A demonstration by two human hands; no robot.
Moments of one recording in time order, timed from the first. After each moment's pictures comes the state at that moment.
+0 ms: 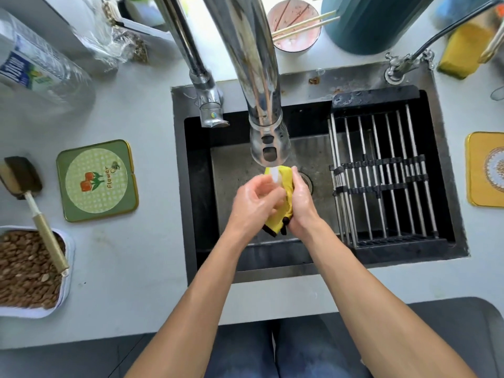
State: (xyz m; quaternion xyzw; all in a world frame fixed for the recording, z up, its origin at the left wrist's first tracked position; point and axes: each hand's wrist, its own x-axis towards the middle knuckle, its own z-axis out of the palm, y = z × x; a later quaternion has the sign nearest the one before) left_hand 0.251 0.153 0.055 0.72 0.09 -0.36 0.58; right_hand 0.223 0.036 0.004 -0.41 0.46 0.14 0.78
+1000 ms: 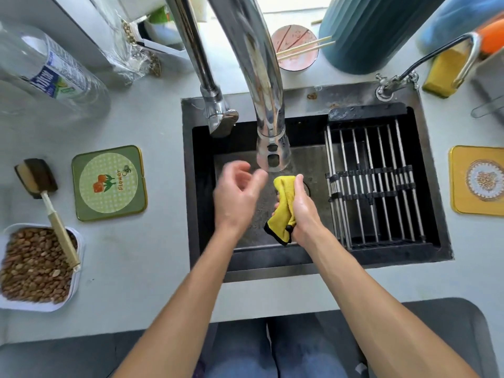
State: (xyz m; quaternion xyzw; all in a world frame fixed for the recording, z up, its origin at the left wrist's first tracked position) left_hand 0.269 0.171 0.066 0.84 0.07 -0.15 0.51; right_hand 0.215 0.039 0.039 -0.44 0.52 0.14 0.72
